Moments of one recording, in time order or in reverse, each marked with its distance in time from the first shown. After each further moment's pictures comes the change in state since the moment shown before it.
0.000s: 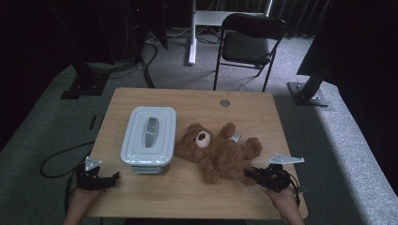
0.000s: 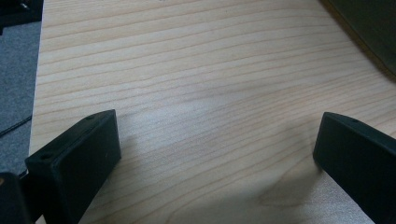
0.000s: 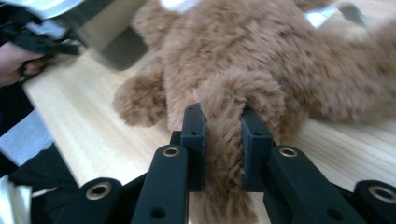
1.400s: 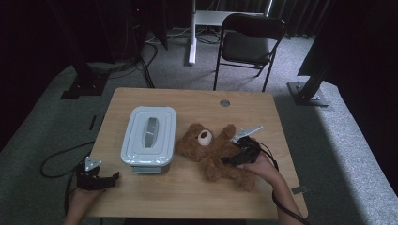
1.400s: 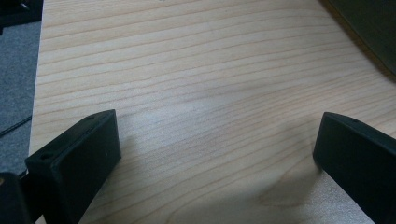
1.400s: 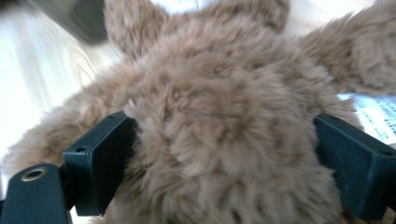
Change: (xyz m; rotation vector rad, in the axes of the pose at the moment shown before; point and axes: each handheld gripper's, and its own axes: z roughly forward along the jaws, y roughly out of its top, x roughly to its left) left arm 0.000 0.000 0.000 -0.001 0.000 0.000; right arm -0.030 0.070 0.103 0.269 0.065 -0.217
